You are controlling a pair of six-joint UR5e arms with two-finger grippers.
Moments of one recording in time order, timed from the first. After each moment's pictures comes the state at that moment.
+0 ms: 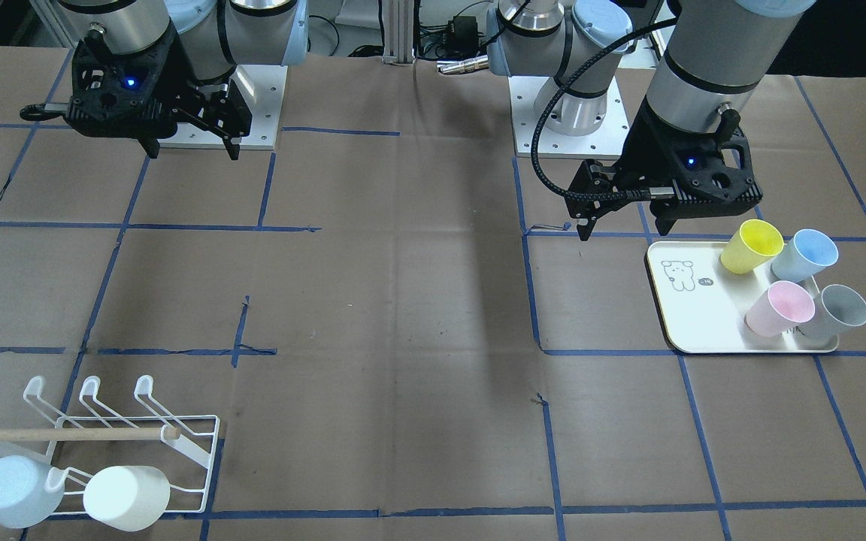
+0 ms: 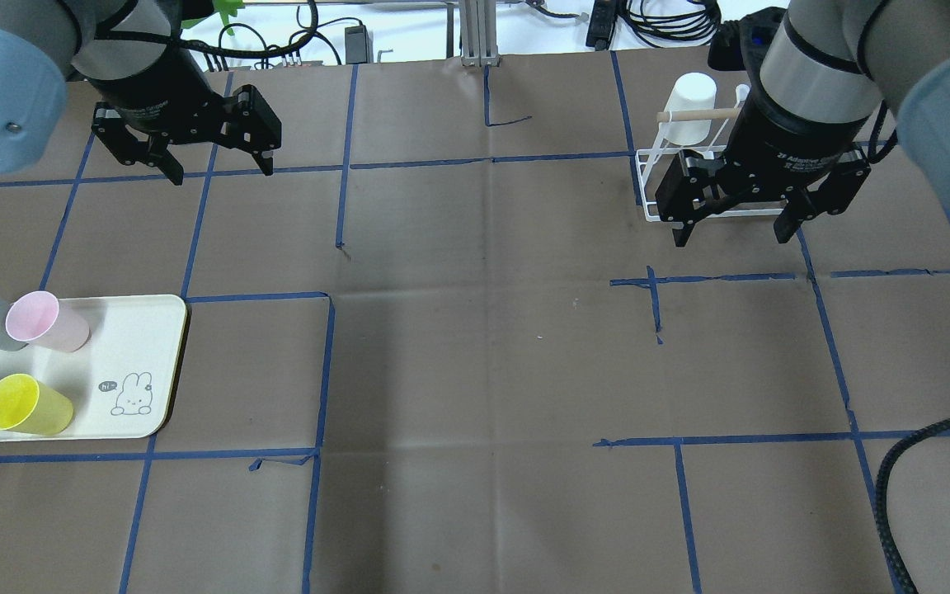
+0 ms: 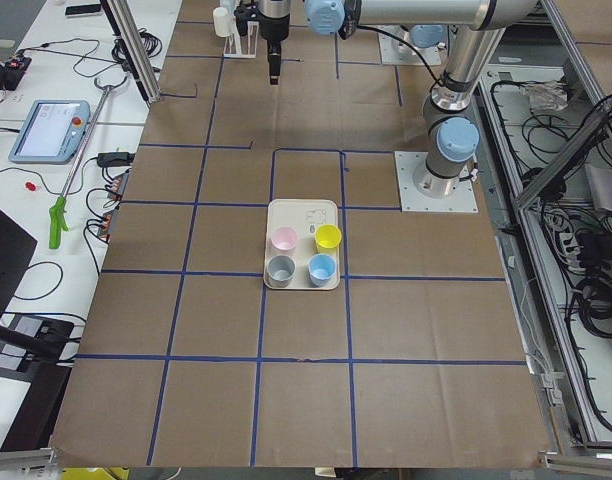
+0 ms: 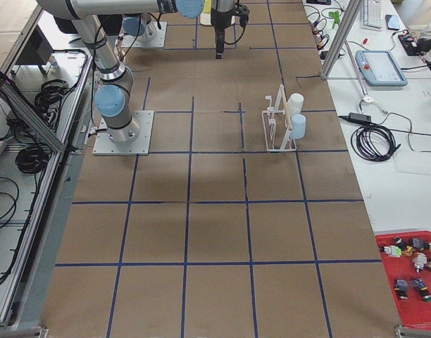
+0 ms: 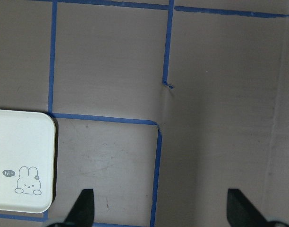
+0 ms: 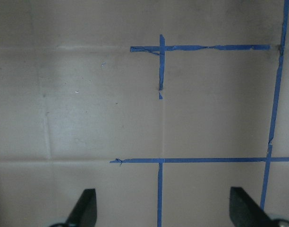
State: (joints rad) left arm -1.55 -1.63 -1.54 -1.48 1.59 -0.06; right arm 1.60 -1.66 1.65 -1.49 -1.56 0.03
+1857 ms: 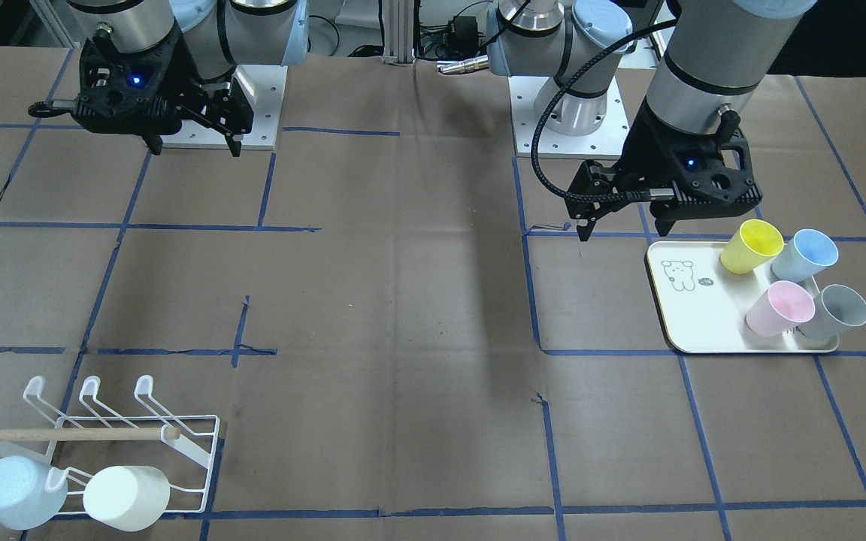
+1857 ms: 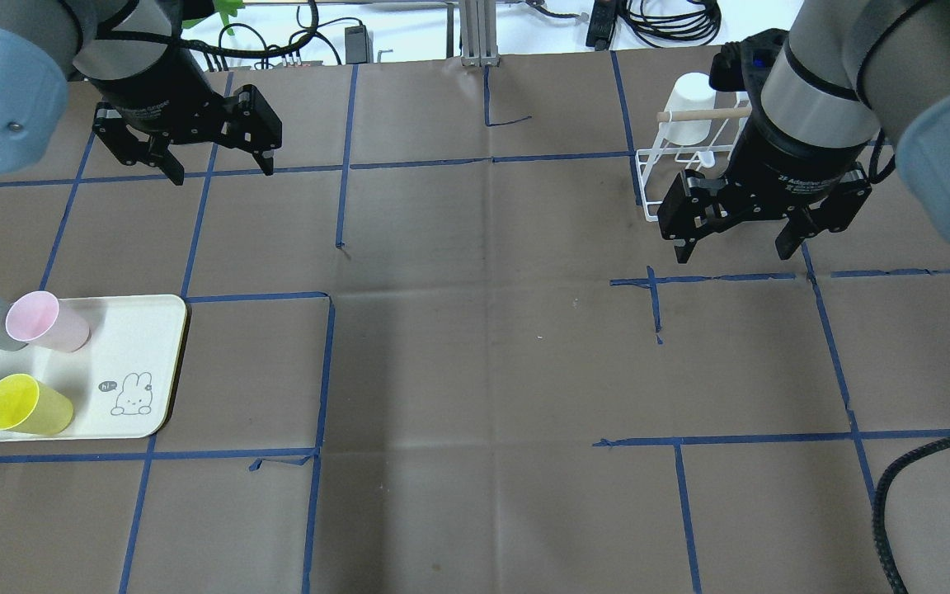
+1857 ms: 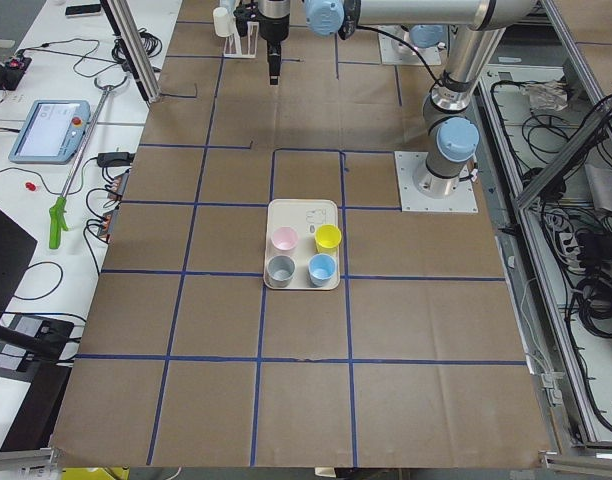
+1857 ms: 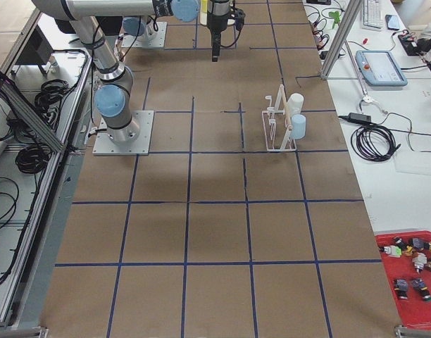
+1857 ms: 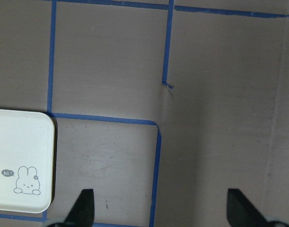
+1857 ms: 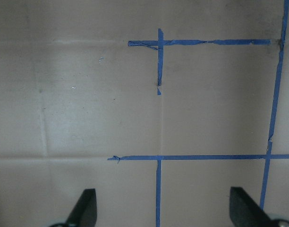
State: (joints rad) left arm -1.55 -1.63 -1.54 -1.48 1.59 -0.06; right arm 1.59 -1.68 1.68 -1.51 -1.57 0.02
